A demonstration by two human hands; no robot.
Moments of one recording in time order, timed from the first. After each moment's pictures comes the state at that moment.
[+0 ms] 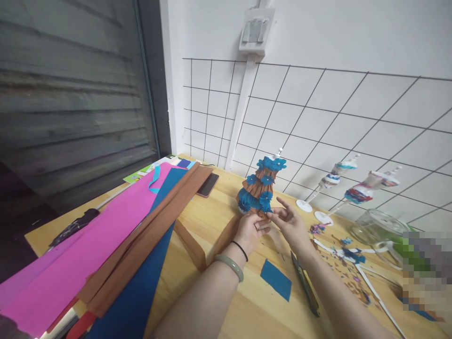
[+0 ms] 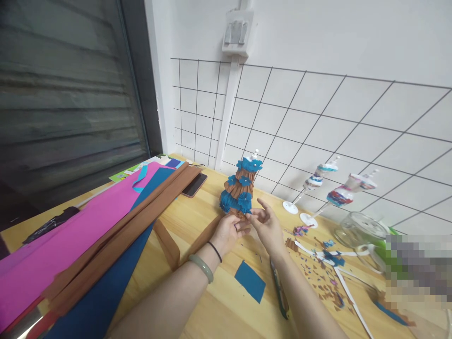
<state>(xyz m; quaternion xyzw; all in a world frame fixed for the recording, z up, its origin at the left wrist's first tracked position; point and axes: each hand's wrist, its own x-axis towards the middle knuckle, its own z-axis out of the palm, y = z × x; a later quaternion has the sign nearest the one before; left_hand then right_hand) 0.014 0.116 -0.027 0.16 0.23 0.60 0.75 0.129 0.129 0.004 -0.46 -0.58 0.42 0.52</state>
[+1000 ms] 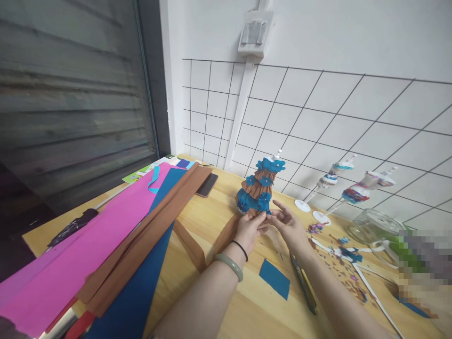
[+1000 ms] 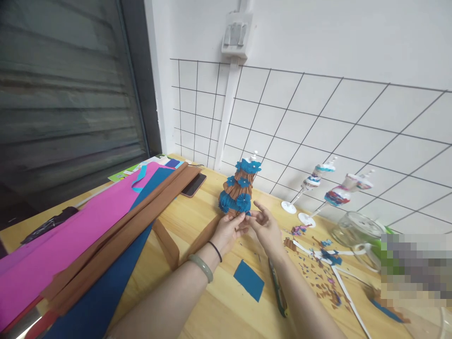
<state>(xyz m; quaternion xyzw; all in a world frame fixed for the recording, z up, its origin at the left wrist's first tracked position) 0.016 0.112 -0.026 0.19 0.22 0.62 0.73 0.127 0.119 0.008 -0.47 -0.56 0.46 0.51</state>
